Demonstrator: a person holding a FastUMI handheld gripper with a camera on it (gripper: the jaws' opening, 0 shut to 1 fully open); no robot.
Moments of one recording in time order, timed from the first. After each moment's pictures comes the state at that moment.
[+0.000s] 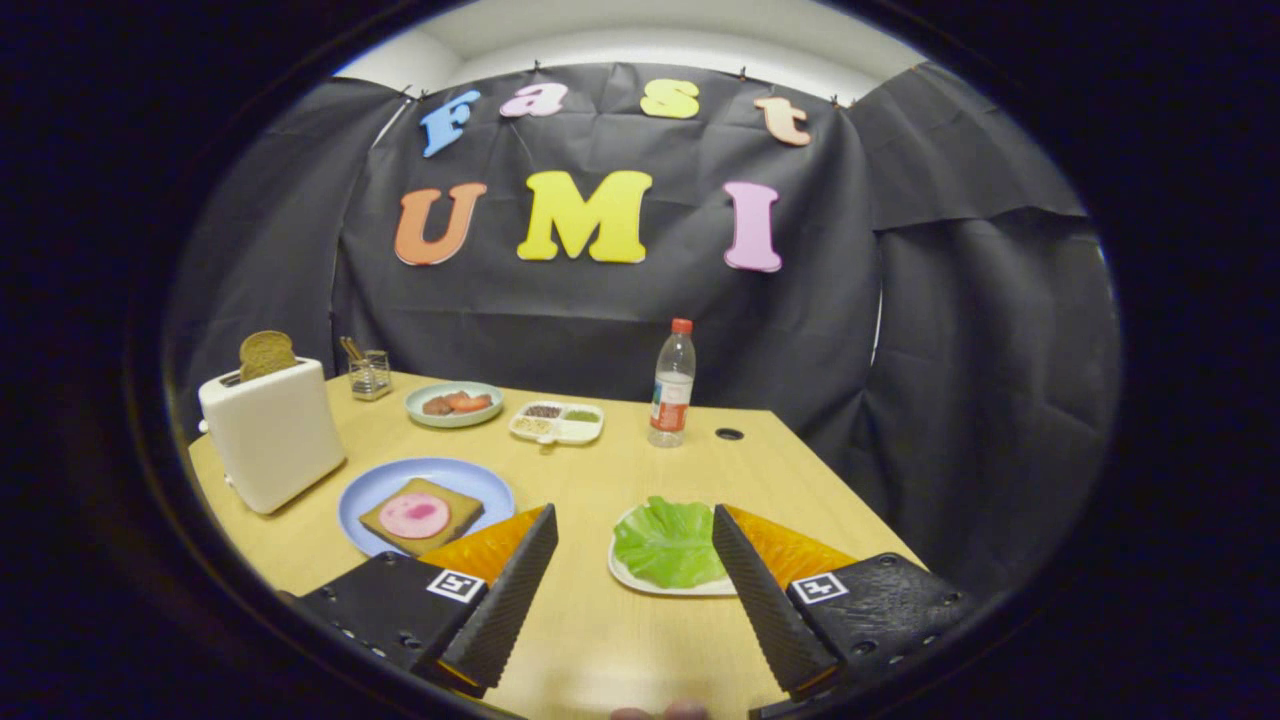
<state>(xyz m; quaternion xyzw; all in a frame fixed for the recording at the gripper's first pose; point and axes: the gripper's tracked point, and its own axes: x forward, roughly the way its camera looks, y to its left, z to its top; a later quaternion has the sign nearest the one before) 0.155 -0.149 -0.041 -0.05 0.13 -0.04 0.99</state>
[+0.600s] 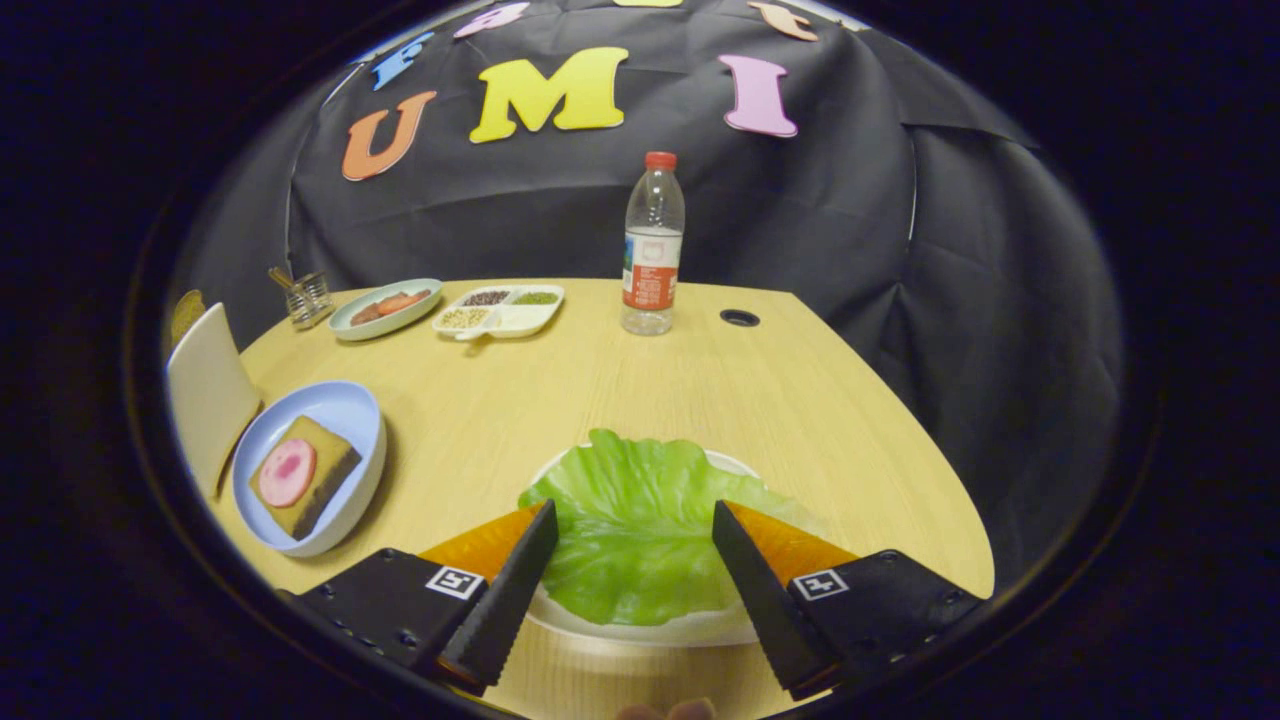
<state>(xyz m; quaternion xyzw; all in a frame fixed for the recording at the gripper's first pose) 0.242 -0.192 -0.140 -0.02 0.30 -0.04 0.95</state>
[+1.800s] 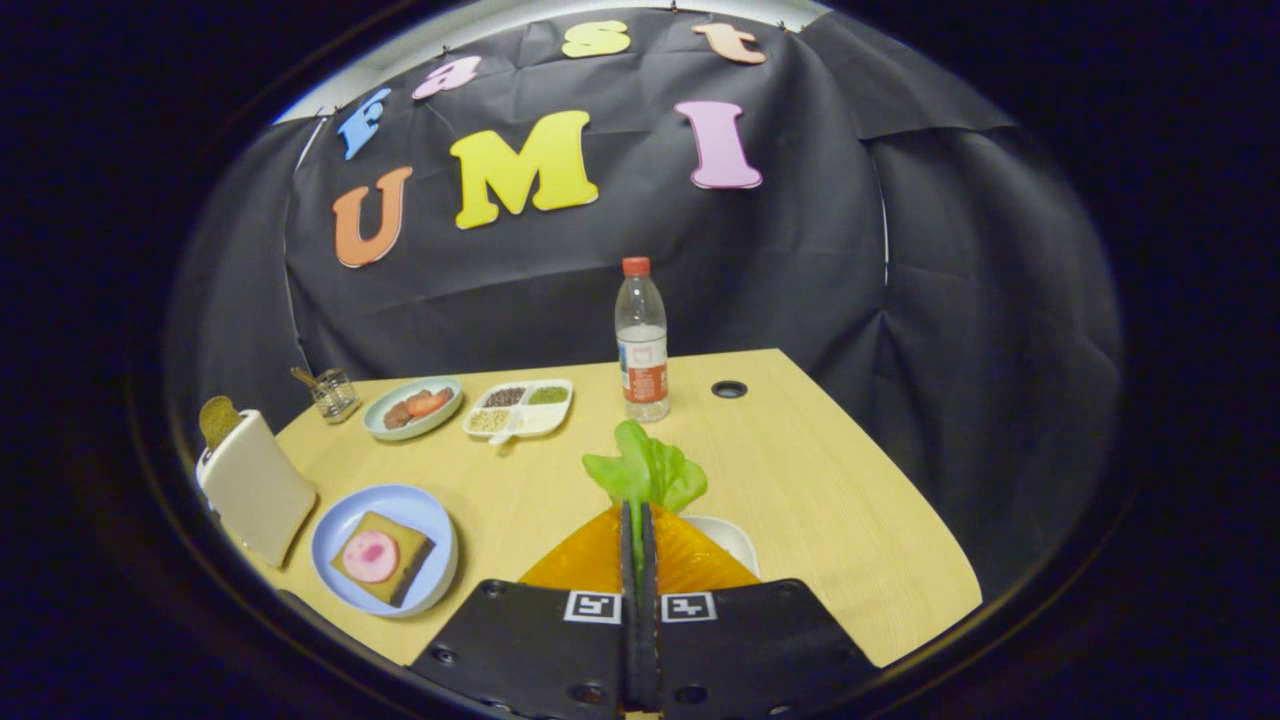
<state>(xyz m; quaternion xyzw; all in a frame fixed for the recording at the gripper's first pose) 0.224 -0.173 -0.030 0.05 0.19 -0.02 0.98</state>
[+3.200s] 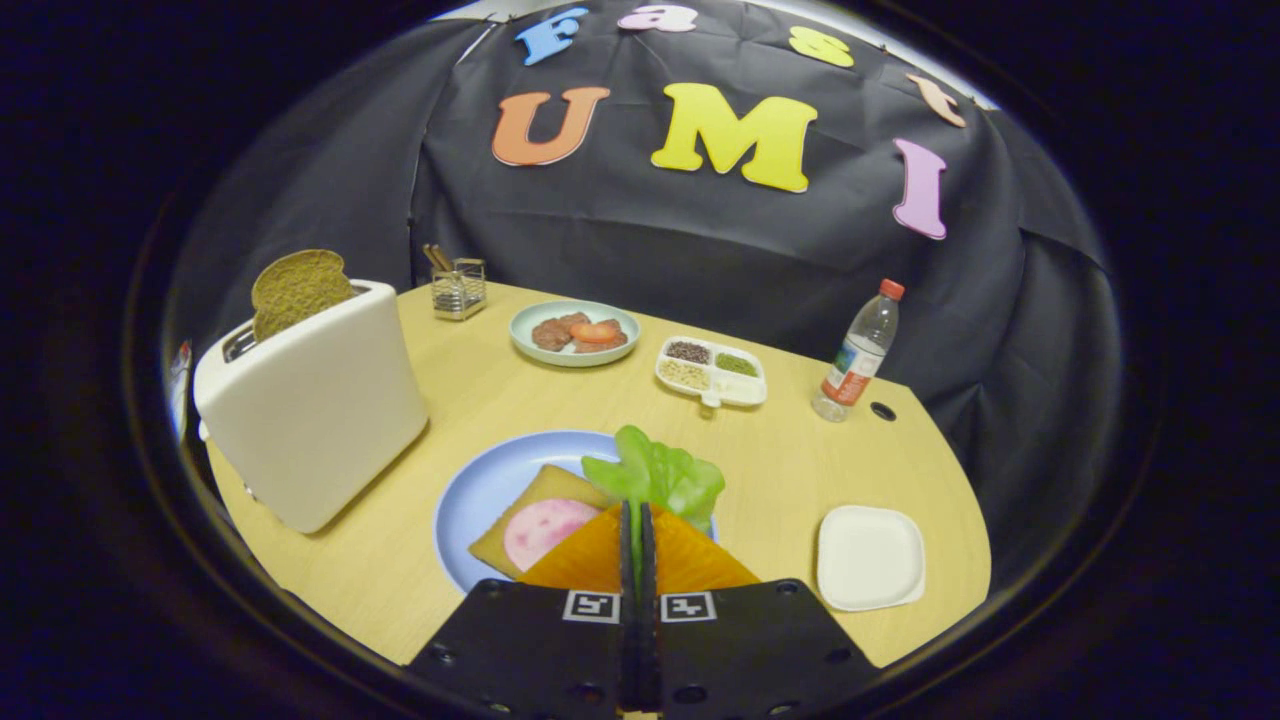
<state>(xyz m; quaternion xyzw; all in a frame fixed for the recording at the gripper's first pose) 0.208 0.050 -0.077 -0.11 0.25 0.08 0.96</state>
